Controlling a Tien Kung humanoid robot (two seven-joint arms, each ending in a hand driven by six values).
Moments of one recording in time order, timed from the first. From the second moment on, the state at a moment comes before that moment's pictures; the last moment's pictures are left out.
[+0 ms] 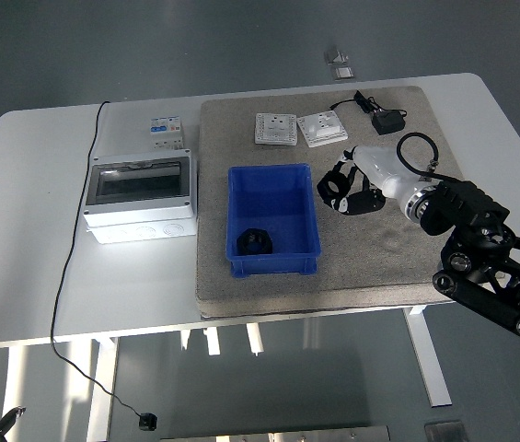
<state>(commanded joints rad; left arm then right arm) -0.27 0.21 -1.20 -0.28 0.98 0.10 0.55 0.75 -0.37 0.48 1.36 -1.70 -0.20 -0.29</state>
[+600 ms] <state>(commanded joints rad) -0.28 0.21 -1.18 -0.28 0.96 0.11 0.54 0.91 -0.22 0.25 1.22 -1.61 -0.10 -0.18</state>
